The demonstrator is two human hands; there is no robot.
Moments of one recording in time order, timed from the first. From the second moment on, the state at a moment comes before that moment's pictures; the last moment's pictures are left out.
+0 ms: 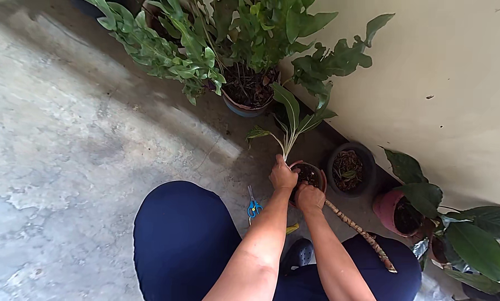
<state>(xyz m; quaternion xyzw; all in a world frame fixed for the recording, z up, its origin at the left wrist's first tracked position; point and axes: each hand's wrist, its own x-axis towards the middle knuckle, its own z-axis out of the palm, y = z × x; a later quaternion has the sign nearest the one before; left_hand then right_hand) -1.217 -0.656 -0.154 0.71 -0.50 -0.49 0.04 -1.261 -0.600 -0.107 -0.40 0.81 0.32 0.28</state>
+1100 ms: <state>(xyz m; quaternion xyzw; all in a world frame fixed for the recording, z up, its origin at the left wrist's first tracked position) -1.198 -0.644 -0.146 0.68 -0.59 -0.44 -0.02 -1.272 -0.635 -0.112 -0.42 0.74 0.39 0.35</state>
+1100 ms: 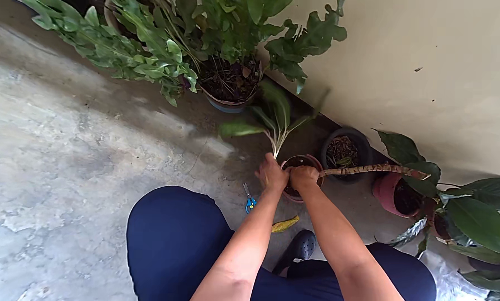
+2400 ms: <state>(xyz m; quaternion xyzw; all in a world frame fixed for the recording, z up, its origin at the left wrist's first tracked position) -1.212 -0.636 -0.152 0.70 -0.52 -0.48 -0.01 -1.300 -0.587 -0.105 -0.45 0.76 0.32 0.34</state>
